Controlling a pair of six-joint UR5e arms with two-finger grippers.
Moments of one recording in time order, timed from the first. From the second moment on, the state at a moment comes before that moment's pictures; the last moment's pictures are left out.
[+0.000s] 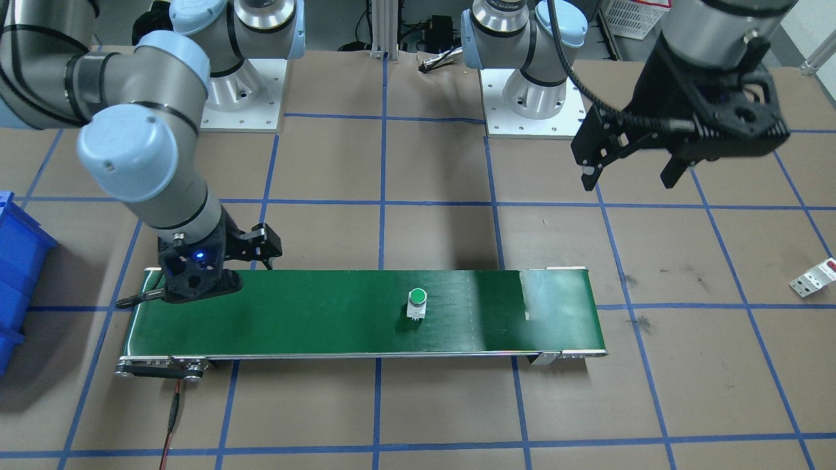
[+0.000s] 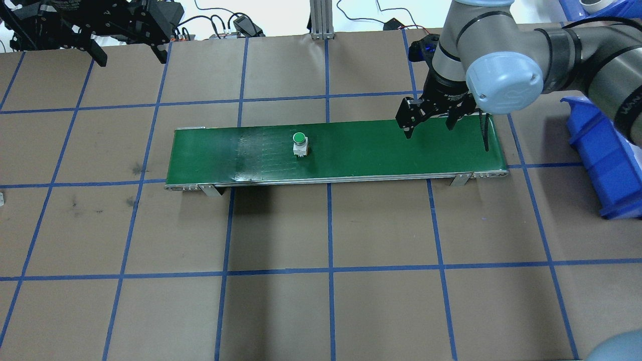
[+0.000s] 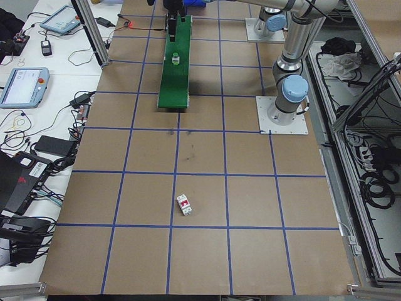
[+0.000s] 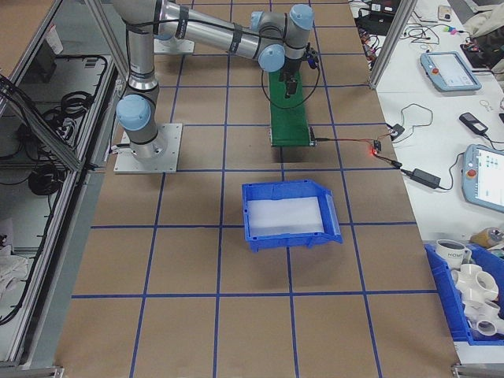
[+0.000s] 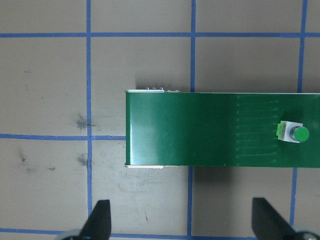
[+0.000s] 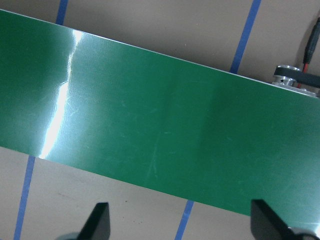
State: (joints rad) left arm -1.52 -1.68 -1.29 -1.65 1.61 0.02; right arm 1.59 -1.30 1.65 -1.85 -1.52 -0.18
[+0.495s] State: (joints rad) left arm -1.52 -1.75 -1.29 -1.63 1.62 0.02; right arm 1.47 -1.25 1.65 -1.82 -1.37 -0.18
